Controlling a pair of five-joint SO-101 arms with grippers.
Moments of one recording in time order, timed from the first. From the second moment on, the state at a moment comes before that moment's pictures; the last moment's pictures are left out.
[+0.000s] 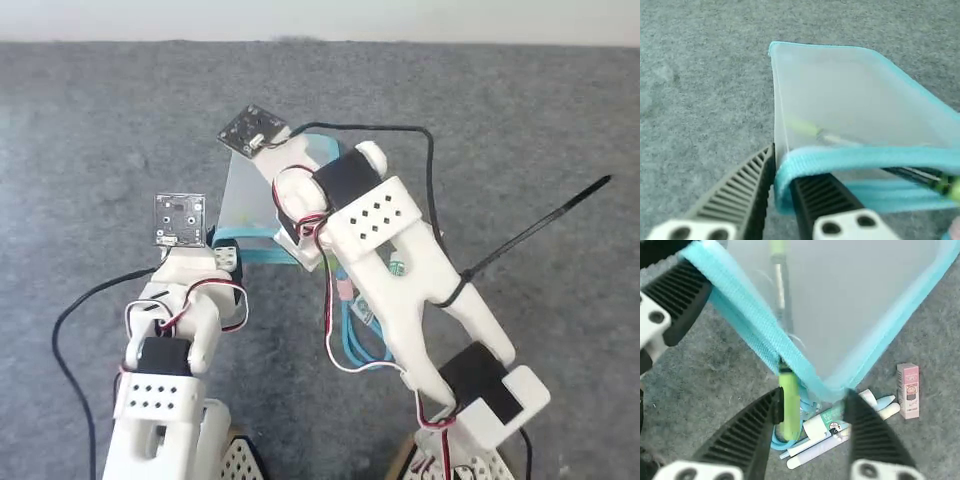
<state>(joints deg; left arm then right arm) -3.0 -68.1 81.1 36.0 6.7 -40.1 3.4 -16.7 96.1 13.2</state>
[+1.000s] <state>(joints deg) -3.0 -68.1 81.1 36.0 6.7 -16.0 -12.1 27.2 79.8 0.5</state>
